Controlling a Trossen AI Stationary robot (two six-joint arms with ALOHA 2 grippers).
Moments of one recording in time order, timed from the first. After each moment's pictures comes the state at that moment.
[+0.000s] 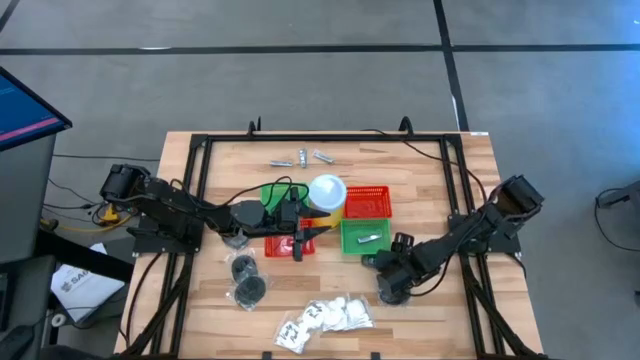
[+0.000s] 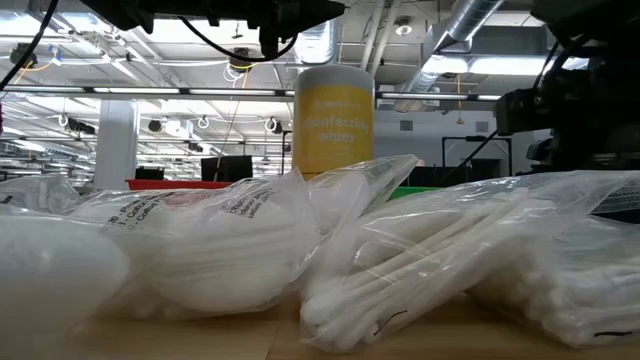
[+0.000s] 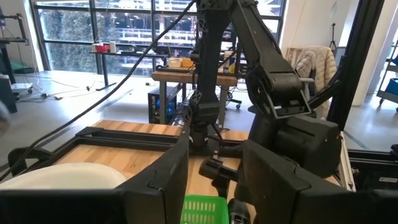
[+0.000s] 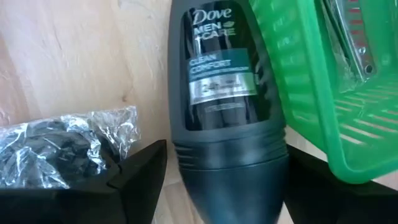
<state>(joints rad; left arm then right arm) -0.19 1.49 0.74 0.79 -0.29 -0.03 0.55 1.69 0.83 -0.63 0.29 0.75</state>
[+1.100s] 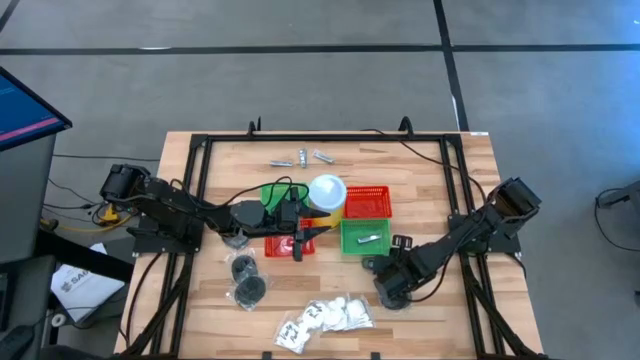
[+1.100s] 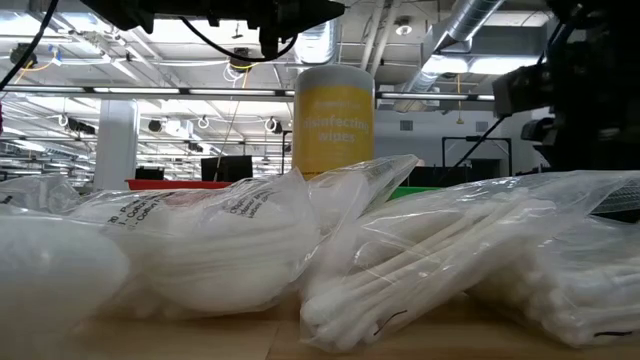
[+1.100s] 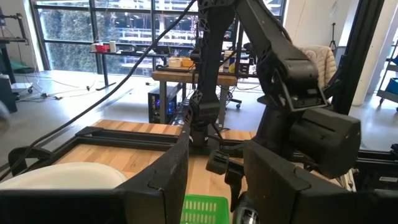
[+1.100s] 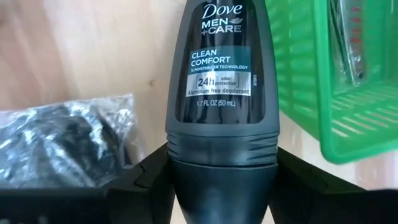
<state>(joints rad) -0.19 1.49 0.74 0.79 -0.29 -0.03 0.57 1.70 0.97 -0.81 0.26 0.69</state>
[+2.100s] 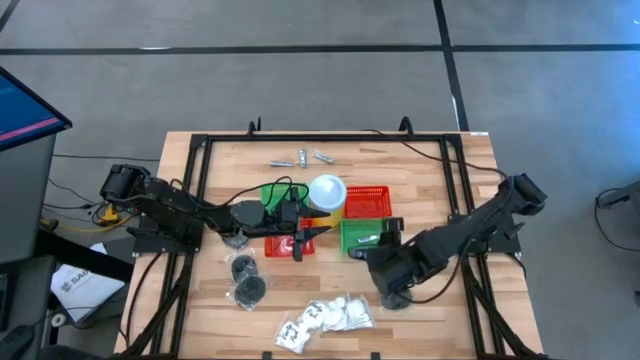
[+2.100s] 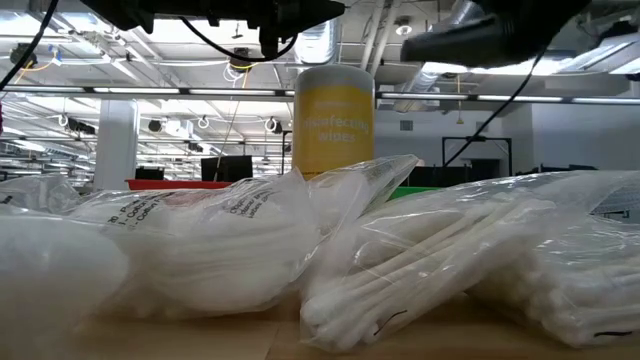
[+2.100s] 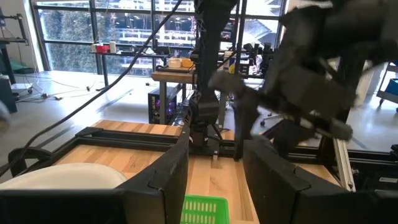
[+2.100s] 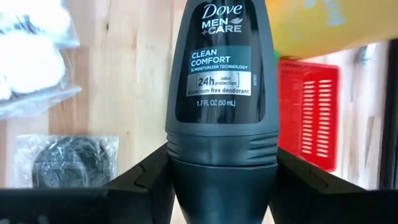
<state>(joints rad) -0.19 1.49 0.74 0.79 -0.29 -0.03 0.53 1.62 1.43 -1.21 0.45 0.39</state>
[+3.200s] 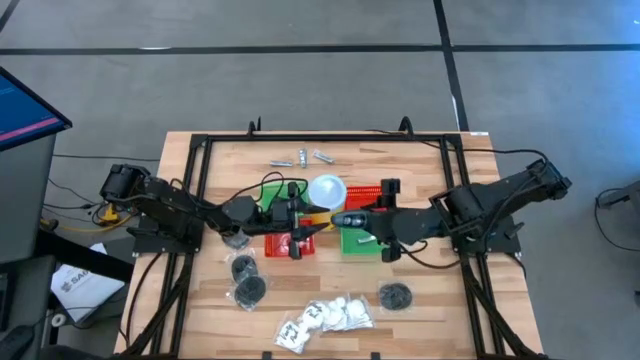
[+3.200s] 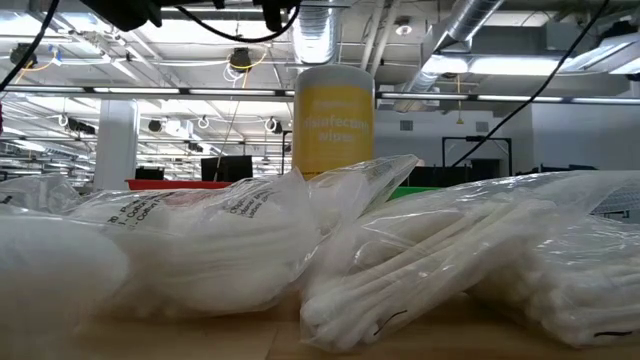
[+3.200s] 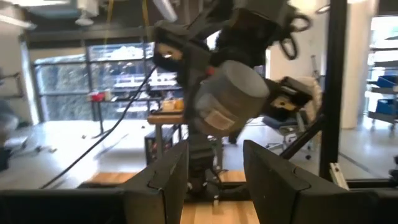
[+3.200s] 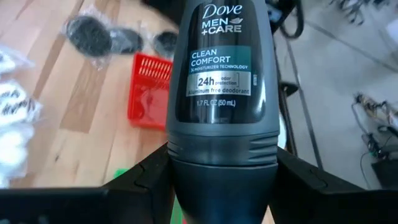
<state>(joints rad) -0.18 1.49 0.74 0.98 -0.22 0.10 0.39 1.37 1.43 -0.82 0.57 -0.10</state>
